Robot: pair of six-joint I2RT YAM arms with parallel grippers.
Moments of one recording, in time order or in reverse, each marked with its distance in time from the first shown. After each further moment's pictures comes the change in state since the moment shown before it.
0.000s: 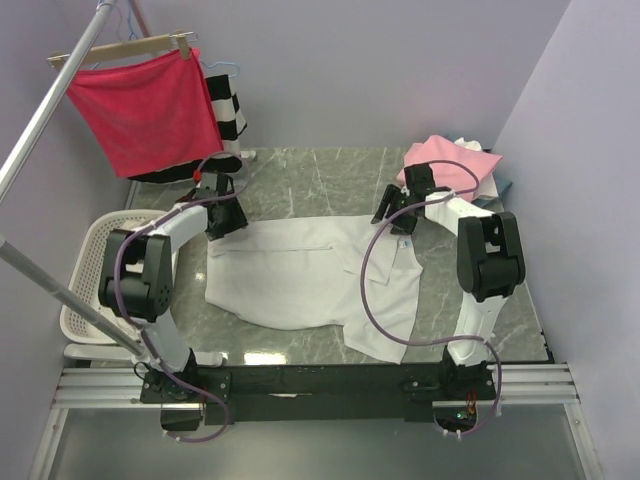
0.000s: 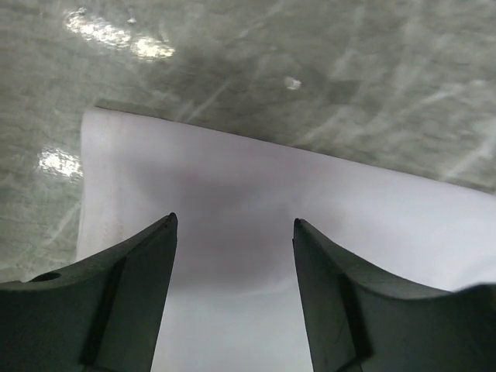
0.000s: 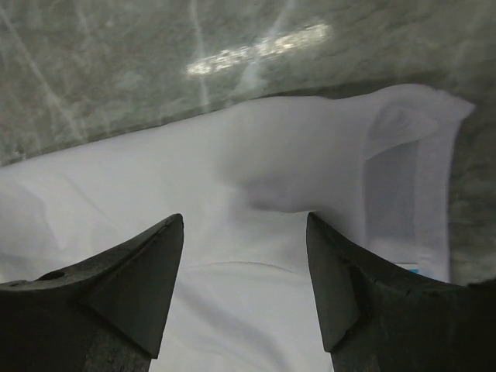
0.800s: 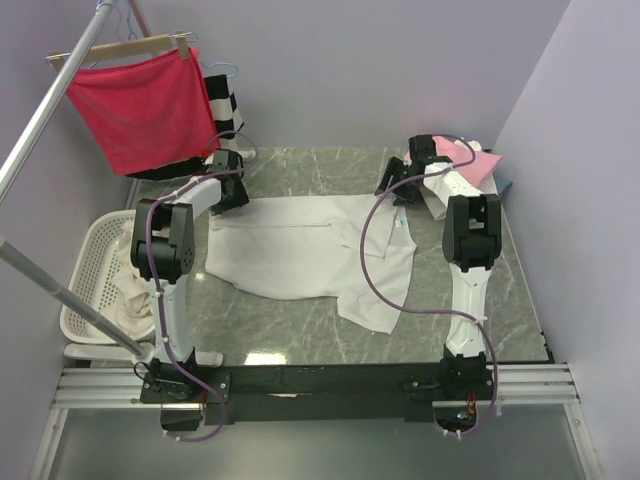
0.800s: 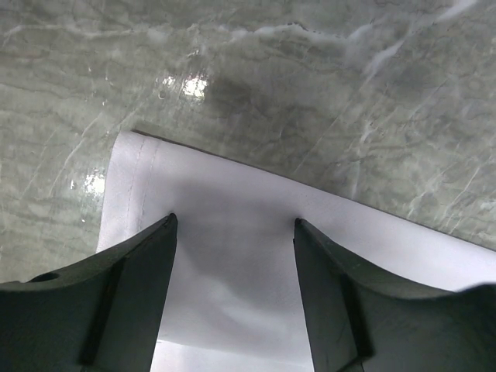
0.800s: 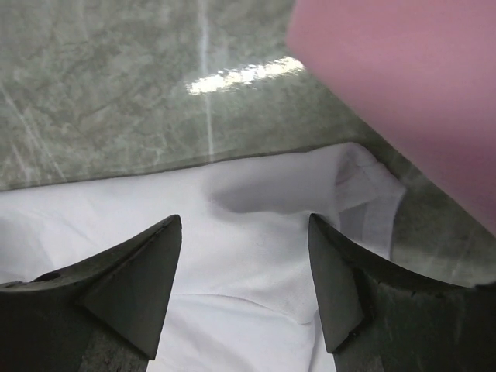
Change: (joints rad) left arm 0.013 0.388 0.426 -0.060 -0.177 0.053; right arm -0.075 0.367 0.560 -0.204 -0.016 -0.073
